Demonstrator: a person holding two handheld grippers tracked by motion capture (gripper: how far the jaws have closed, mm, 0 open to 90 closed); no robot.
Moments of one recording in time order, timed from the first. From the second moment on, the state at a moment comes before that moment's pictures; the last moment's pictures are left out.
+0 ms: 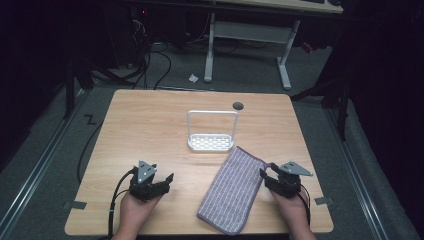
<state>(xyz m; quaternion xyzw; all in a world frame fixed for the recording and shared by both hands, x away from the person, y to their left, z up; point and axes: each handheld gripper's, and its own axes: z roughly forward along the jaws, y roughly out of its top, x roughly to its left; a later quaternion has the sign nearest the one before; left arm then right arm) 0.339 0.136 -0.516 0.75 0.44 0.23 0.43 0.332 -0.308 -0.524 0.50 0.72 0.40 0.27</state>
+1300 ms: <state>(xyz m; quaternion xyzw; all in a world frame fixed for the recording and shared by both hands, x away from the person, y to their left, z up) 0.321 0.108 -0.524 0.79 0.41 0.14 0.44 0.325 -0.184 -0.538 0.33 0.85 0.35 0.21</state>
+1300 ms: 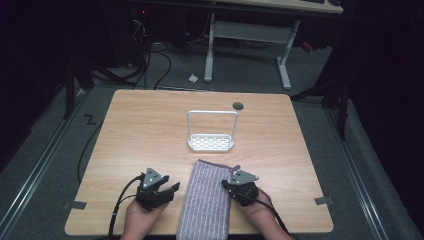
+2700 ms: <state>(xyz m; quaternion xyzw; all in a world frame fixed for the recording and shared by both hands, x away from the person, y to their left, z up) 0.374 0.052 -0.539 0.78 0.44 0.09 0.43 0.339 -0.219 -0.529 0.43 0.80 0.39 0.18</state>
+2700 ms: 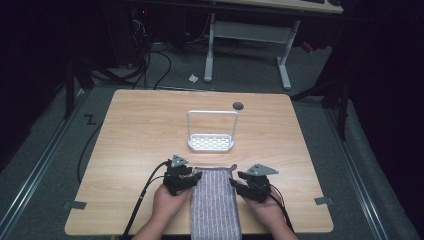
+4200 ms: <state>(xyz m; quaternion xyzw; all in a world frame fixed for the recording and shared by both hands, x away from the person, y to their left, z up) 0.295 0.044 -0.464 0.69 0.33 0.27 0.59 0.289 -0.191 -0.468 0.36 0.71 0.51 0.34</state>
